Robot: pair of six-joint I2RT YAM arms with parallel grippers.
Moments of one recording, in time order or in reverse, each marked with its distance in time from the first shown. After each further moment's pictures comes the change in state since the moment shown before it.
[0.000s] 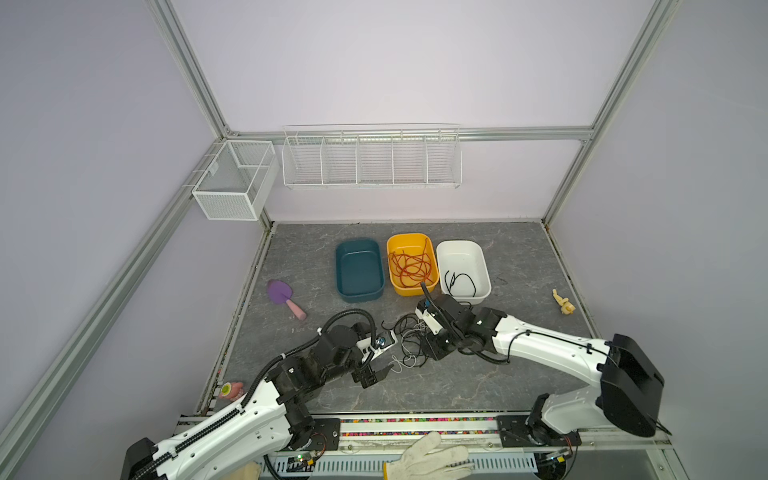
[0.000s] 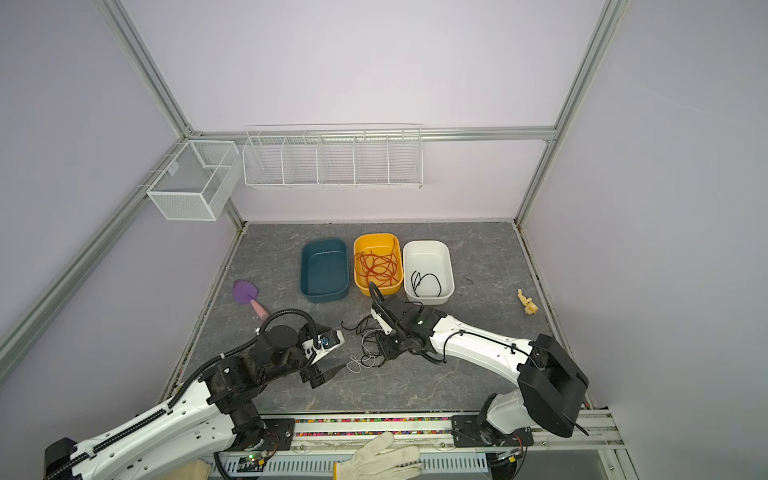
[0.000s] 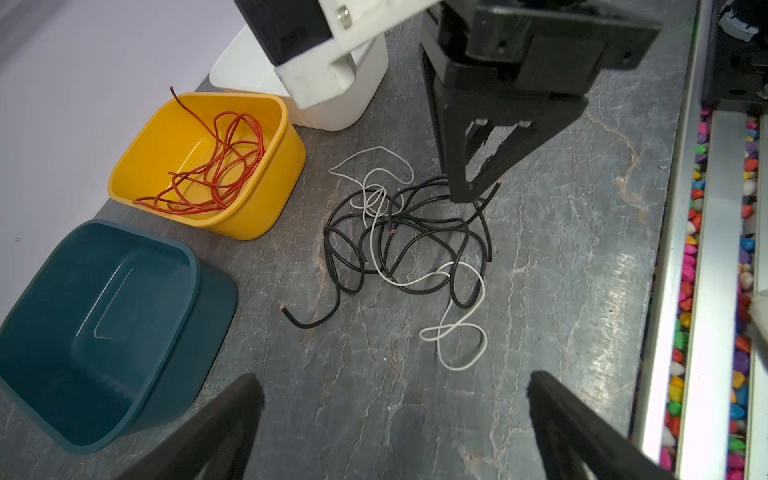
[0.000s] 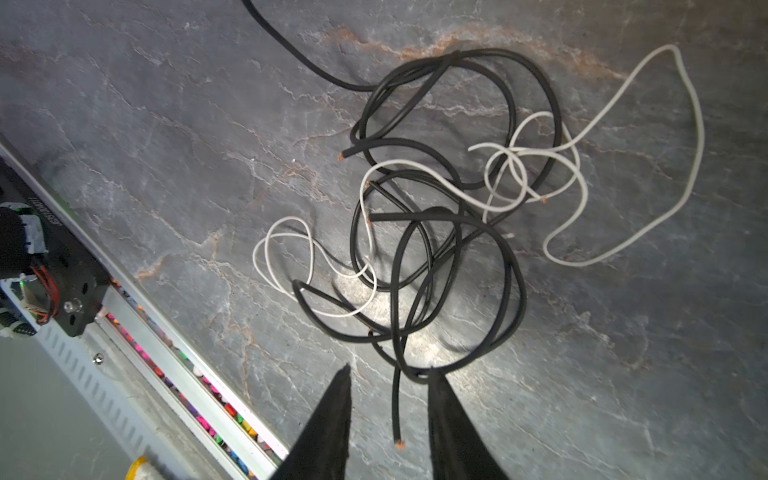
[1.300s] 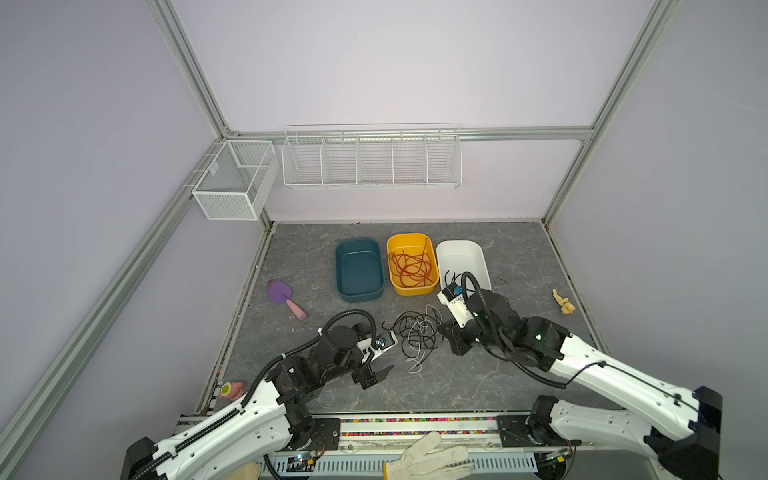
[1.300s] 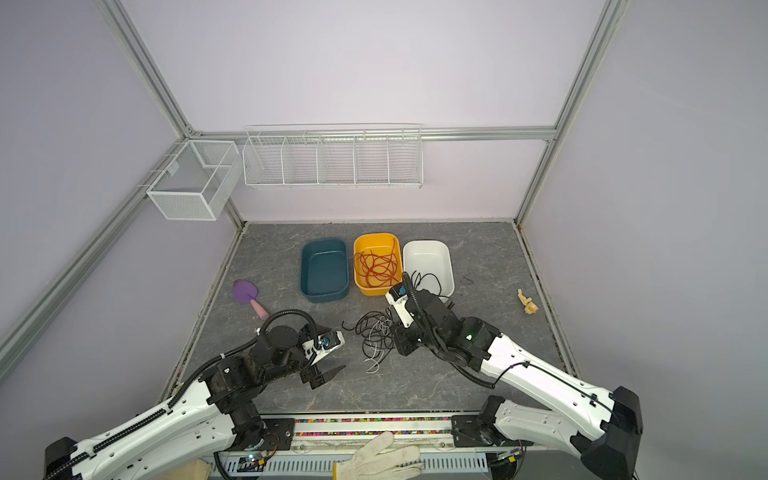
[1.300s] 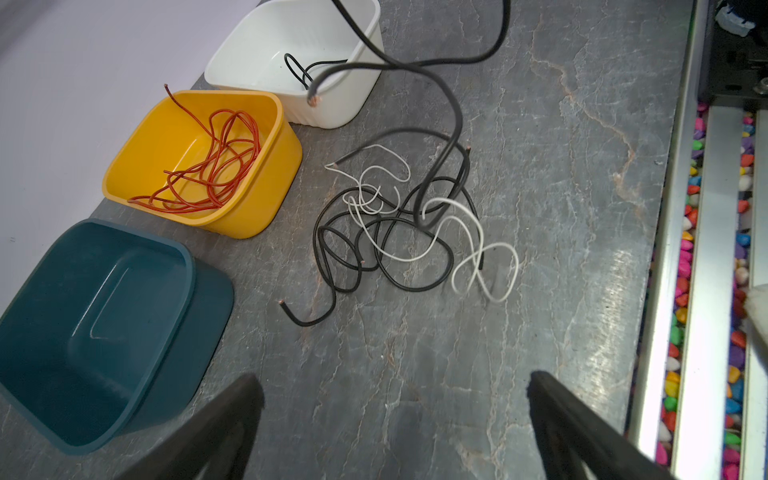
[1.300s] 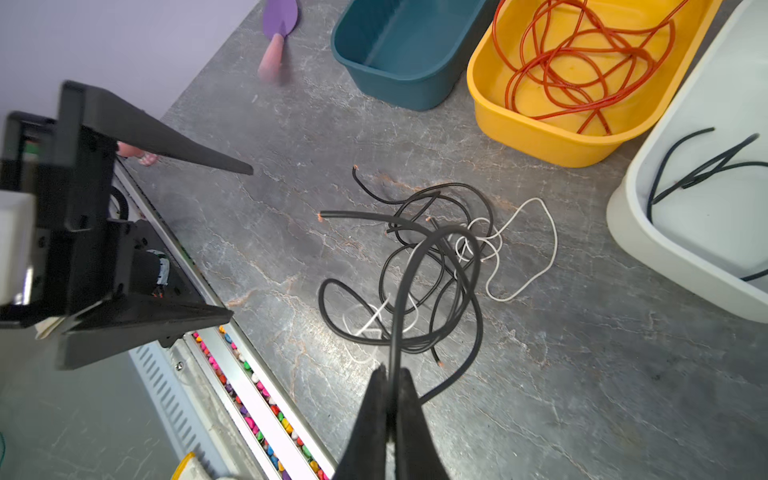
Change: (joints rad) left arm -0.004 0.000 0.000 -0.008 0.000 0.000; right arm 0.000 -0.415 0.008 -0.056 0.087 -0.046
